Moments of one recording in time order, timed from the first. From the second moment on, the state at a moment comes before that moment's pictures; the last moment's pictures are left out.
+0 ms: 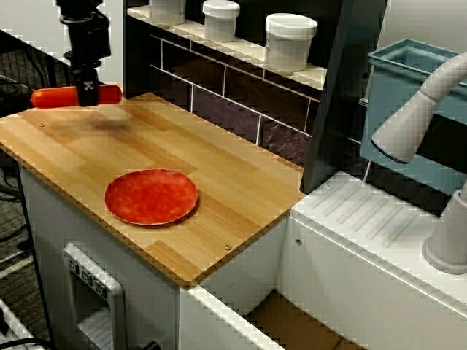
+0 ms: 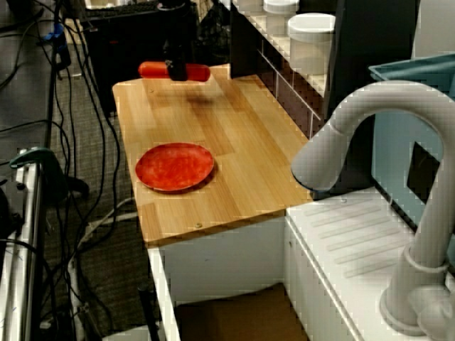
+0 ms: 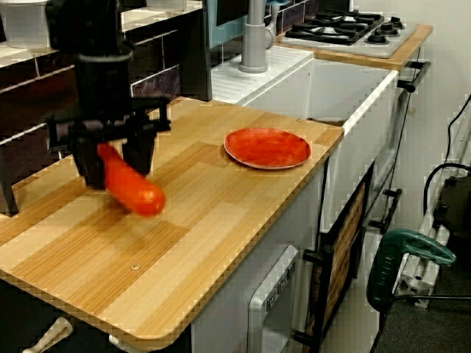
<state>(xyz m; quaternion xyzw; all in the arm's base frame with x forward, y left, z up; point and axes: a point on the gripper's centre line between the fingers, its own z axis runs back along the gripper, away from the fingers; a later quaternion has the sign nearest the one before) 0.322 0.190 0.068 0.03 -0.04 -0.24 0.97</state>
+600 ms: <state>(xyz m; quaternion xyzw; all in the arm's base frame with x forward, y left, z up) 0.299 0.131 0.104 0.02 -0.06 -0.36 0.93</state>
